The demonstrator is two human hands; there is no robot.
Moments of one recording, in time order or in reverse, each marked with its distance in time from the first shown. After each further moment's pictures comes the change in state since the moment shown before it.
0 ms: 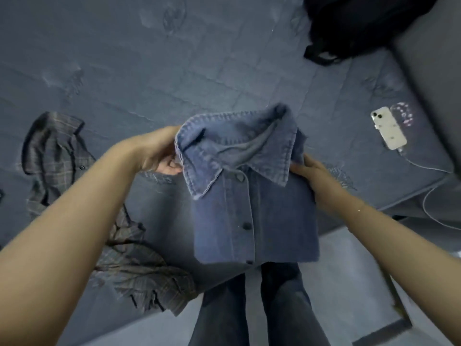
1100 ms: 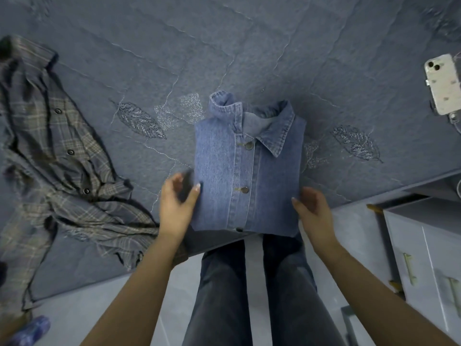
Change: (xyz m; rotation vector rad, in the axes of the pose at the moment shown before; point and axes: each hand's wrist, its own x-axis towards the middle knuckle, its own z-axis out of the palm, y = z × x) left_hand 0.062 -0.221 0.138 -0.208 0.696 0.322; right_hand -0.045 0.179 -0.037 -0.310 0.433 0.099
